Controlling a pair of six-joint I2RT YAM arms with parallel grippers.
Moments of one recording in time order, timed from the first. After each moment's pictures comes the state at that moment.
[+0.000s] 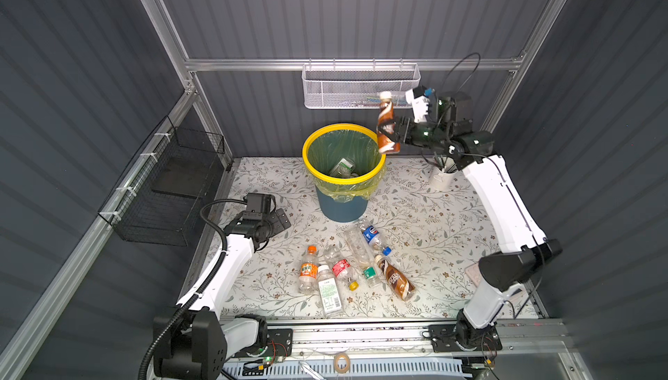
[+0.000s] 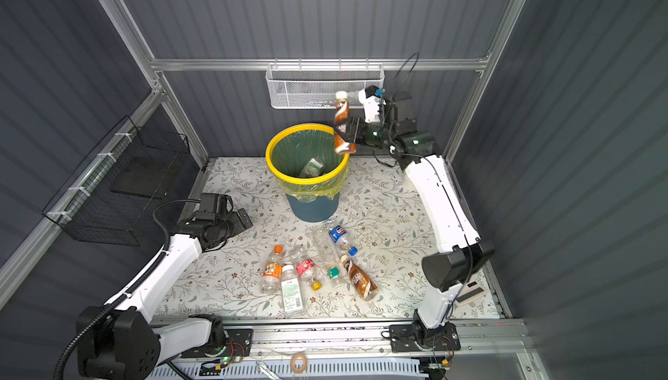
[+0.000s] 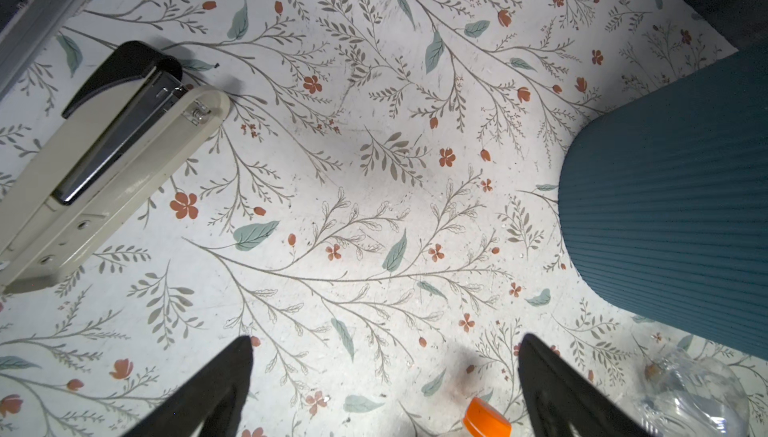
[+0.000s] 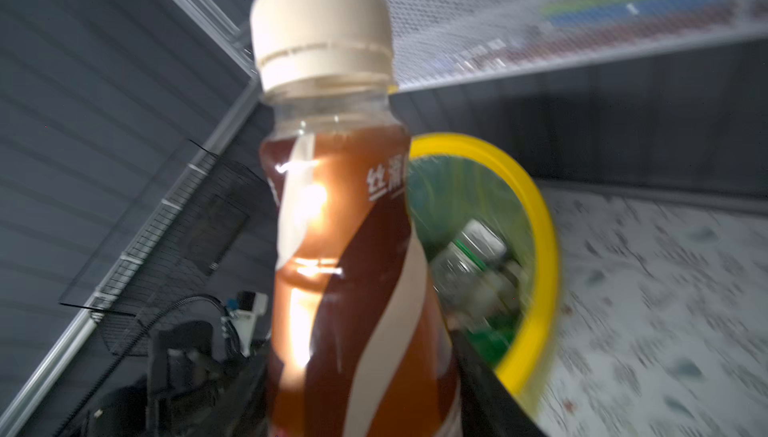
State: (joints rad) left arm -0.16 1.20 0.90 -0.65 -0.11 -0.58; right arm 0.37 1.87 2.35 -0.79 -0.51 0.45
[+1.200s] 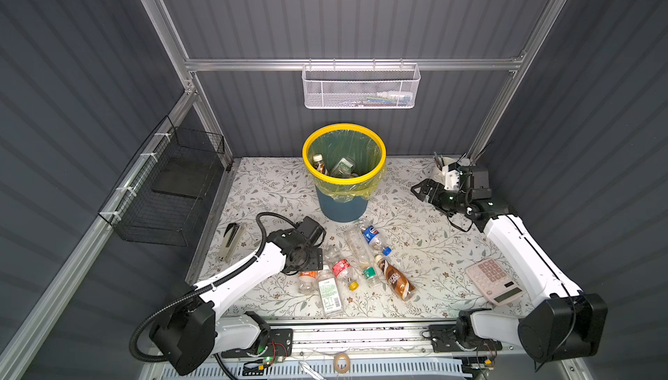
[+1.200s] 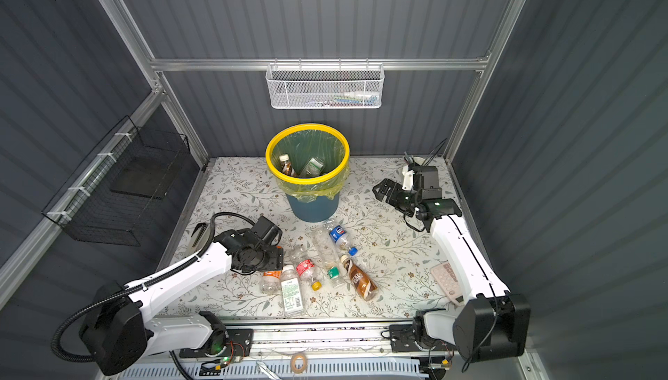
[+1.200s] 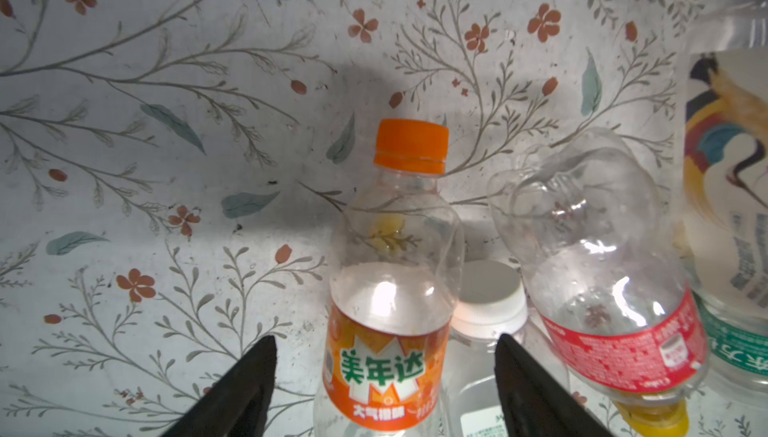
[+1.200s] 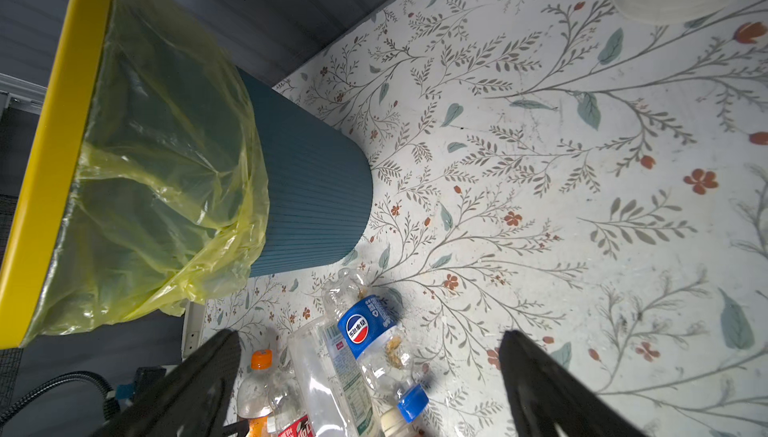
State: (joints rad) left arm -0.69 1.29 0.84 -0.88 -0.10 -0.67; right arm 0.10 1.27 1.11 -0.53 -0.36 0.56
